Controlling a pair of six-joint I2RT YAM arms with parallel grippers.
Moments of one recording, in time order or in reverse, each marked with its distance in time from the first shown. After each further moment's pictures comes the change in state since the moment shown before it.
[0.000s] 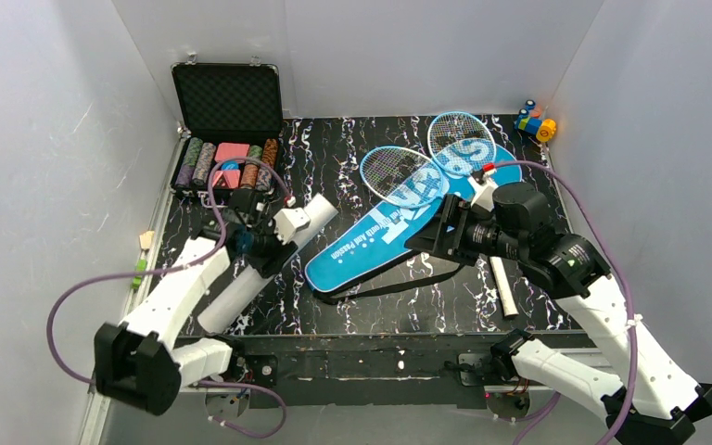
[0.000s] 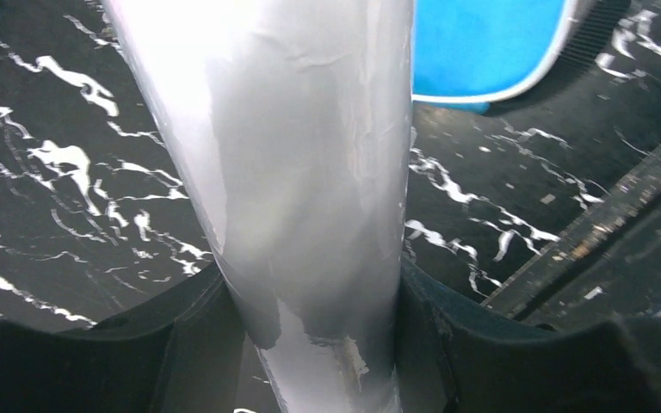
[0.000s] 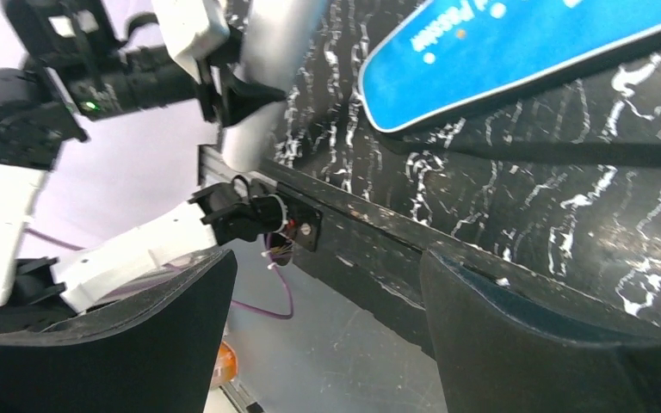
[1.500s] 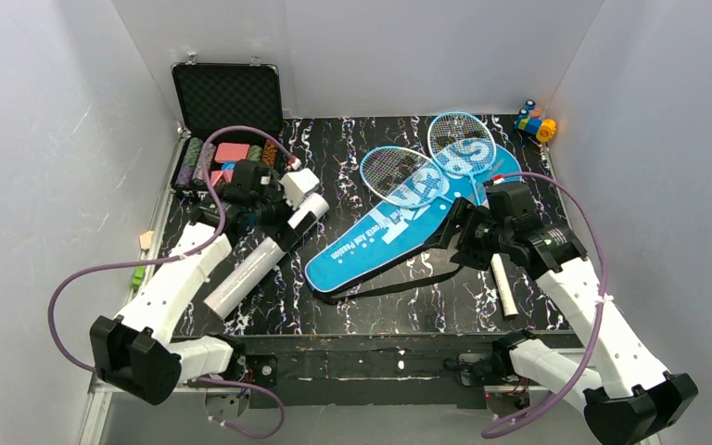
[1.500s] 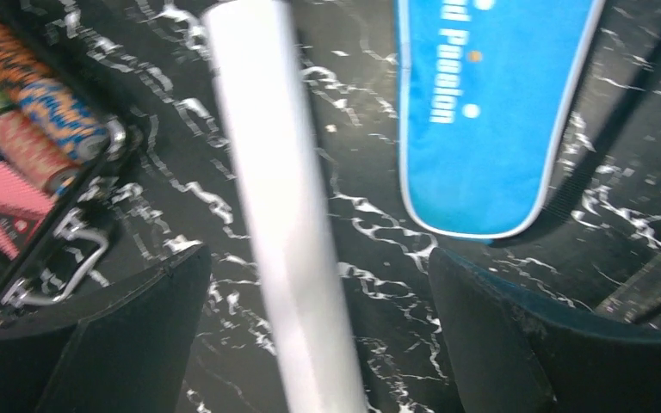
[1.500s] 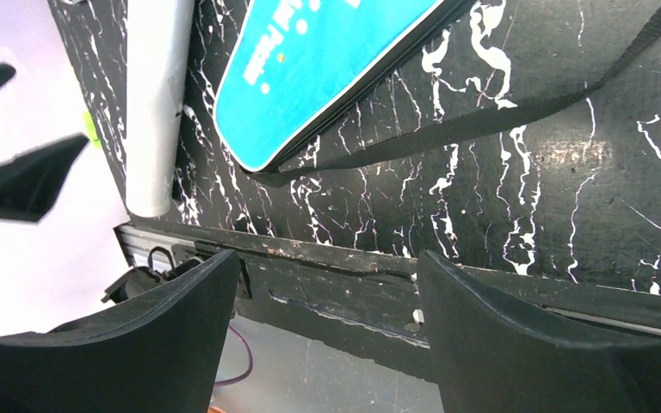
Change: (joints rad) left arm -0.034 0.124 0.241 0.133 -0.063 -0.104; right arm -0.212 0.070 -0.134 -0.103 0.071 -0.027
